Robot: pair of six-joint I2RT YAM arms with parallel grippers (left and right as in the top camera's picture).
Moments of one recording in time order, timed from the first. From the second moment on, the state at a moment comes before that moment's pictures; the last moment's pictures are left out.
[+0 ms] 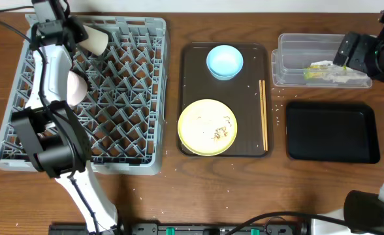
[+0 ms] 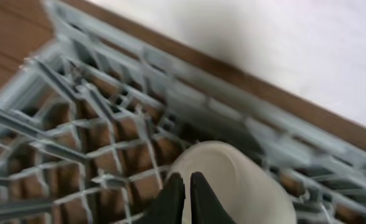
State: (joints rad) left arm 0.25 2.15 1.83 -0.41 -0.02 -0.21; right arm -0.15 1.67 2.07 -1.42 0.04 0.26
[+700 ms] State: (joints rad) left arm 0.25 2.16 1.83 -0.44 0.28 -0.22; right arm -0.15 1.67 2.07 -1.42 0.04 0.26
